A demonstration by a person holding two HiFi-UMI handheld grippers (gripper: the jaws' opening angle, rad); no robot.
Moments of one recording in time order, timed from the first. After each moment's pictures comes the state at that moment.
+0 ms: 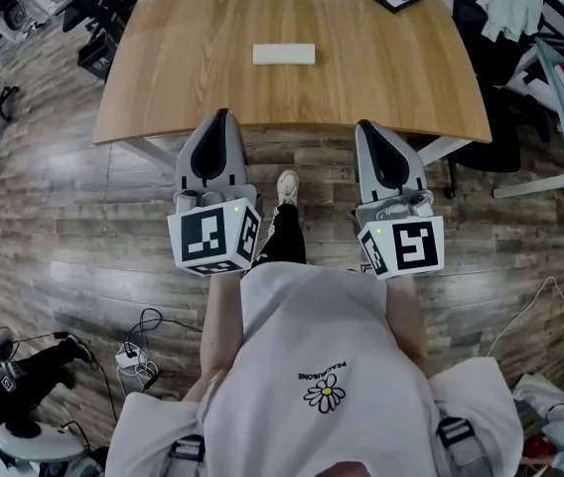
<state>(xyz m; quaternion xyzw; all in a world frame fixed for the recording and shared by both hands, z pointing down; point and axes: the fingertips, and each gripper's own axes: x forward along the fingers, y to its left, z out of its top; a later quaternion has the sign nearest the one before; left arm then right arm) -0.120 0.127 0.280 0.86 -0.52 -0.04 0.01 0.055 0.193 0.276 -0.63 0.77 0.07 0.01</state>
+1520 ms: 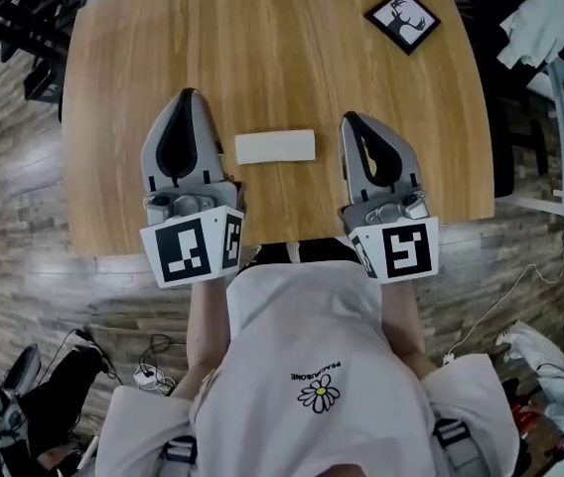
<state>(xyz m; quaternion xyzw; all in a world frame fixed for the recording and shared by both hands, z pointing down) -0.044 -0.212 0.265 0.86 -0.50 -0.06 0.00 0.122 -0.131 0.289 -0.64 0.77 0.05 -0.05</state>
